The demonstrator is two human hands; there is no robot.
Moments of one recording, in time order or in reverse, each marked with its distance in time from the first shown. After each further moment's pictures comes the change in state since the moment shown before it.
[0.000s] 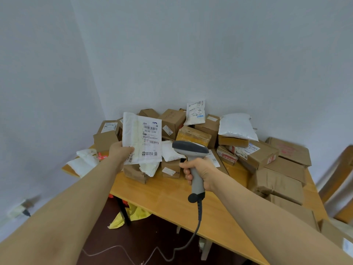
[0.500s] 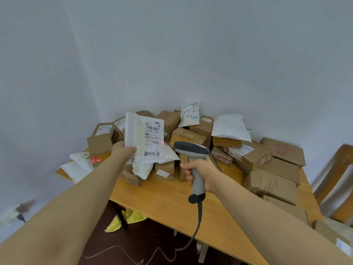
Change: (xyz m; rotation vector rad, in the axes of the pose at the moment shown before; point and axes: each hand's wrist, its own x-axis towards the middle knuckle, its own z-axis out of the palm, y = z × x) left_hand -0.010 0.011 0.032 0.046 -0.010 -0.006; right_hand -0.005 -0.002 -0.028 0.034 0.027 -0.018
